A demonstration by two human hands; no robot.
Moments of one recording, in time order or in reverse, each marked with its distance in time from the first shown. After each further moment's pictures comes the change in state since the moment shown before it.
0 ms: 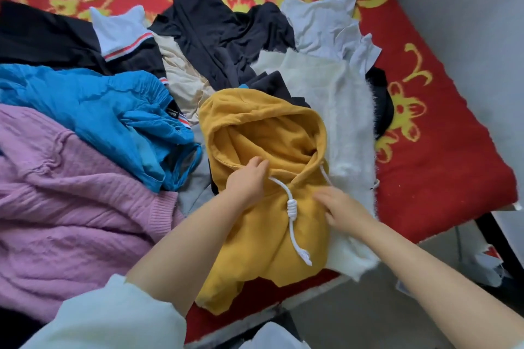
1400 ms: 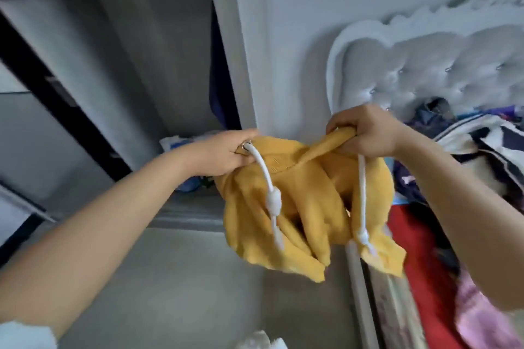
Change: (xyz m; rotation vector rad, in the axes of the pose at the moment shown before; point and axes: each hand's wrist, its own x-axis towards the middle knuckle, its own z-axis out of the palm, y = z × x) left_hand -0.808 0.216 0.219 -0.849 1.160 -1.309; right_hand -0.468 -0.509 0.062 -0.272 -0.524 -2.006
